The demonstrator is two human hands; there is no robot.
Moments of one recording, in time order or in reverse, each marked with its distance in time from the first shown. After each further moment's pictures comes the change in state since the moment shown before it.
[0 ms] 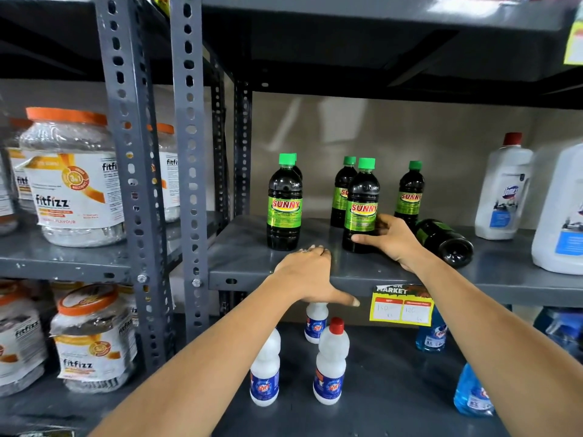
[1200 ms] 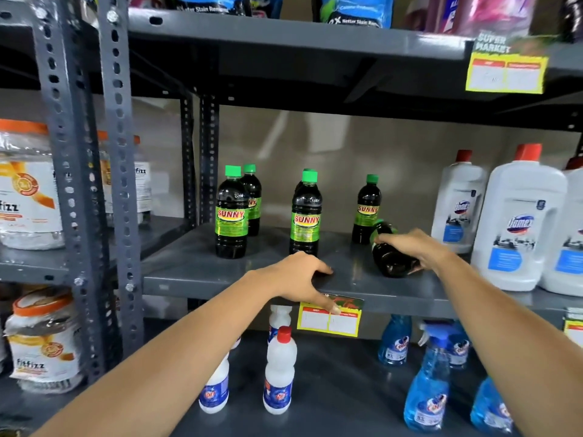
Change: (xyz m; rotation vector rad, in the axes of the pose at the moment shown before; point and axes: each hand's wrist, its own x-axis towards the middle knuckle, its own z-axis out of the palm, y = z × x) left_hand 0.050 0.077 -0.011 -0.229 -0.051 0.104; right_hand 0.006 0.010 -0.143 -0.351 0.088 0.479
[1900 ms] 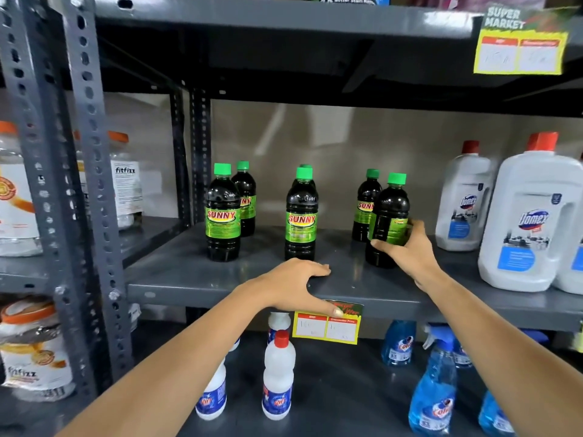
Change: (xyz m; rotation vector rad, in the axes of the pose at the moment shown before) left_hand 0.007 -0.009 0.013 -0.096 0.047 0.050; right_hand 0.026 0.032 0.029 0.359 0.152 -0.335
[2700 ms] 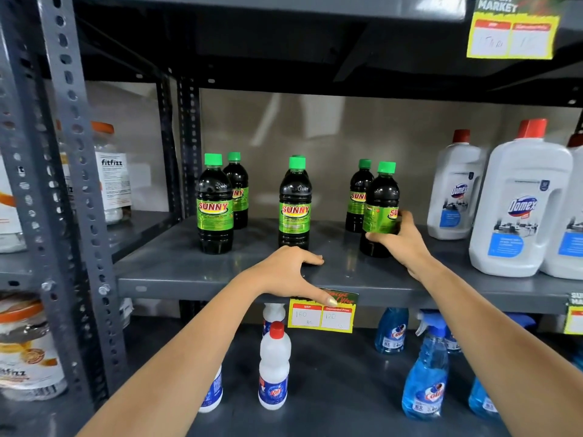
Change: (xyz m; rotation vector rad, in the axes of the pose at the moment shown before) left_hand 0.002 0.000 -0.003 -0.090 0.004 -0.065; right_hand 0.001 0.004 0.002 -0.012 -0.045 0.016
